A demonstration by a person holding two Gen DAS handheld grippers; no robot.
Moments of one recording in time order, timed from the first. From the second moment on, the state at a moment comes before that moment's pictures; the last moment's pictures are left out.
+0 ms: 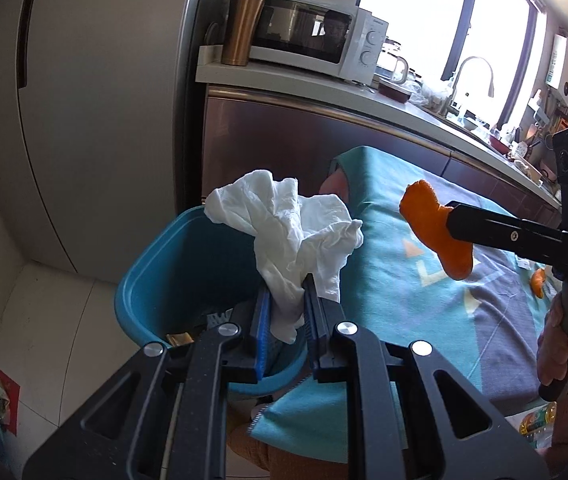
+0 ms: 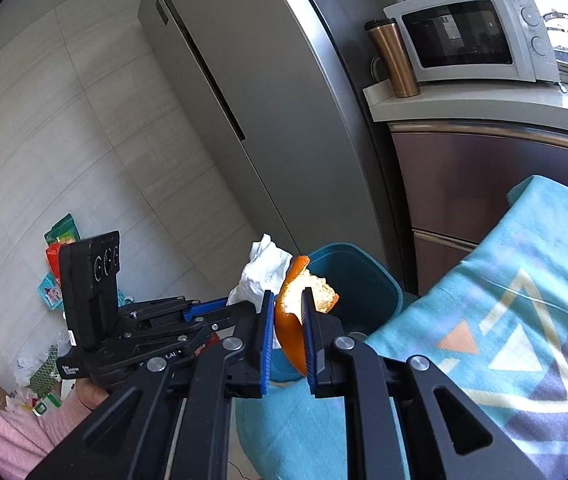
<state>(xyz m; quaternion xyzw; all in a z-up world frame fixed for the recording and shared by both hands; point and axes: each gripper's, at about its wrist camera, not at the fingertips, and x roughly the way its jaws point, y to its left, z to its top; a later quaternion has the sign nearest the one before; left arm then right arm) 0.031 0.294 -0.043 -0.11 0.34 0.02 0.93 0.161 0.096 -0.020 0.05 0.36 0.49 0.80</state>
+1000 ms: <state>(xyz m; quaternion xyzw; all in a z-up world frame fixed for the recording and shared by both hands) 0.095 0.323 -0.120 -0.15 0.42 0.05 0.90 0.203 0.182 -0.073 0.01 0.43 0.44 0.79</state>
